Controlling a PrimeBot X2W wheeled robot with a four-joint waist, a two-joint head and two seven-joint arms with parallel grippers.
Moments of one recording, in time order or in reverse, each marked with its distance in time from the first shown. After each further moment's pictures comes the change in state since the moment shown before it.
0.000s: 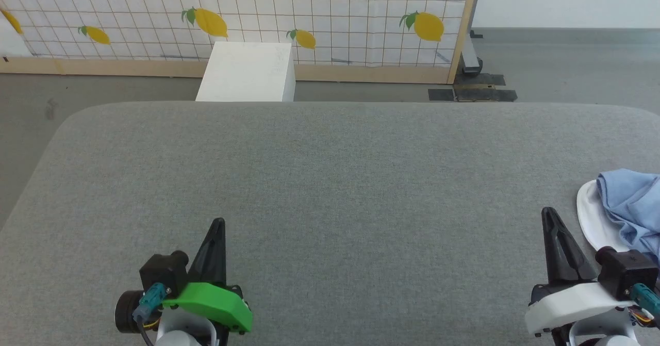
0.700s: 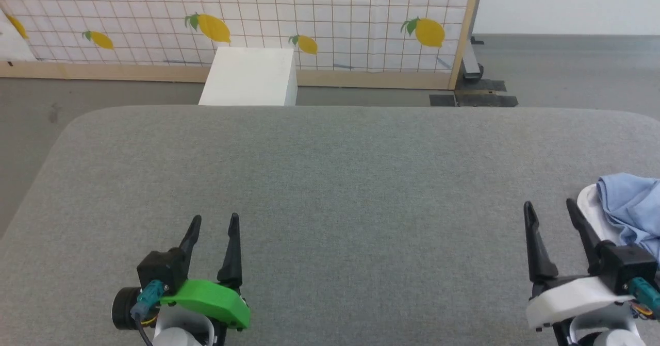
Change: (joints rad) left arm -0.012 0.001 0.010 -0.001 0.009 -0.001 -0.001; right arm -0.025 -0.001 -0.009 0.000 -0.037 0.000 -0.002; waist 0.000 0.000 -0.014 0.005
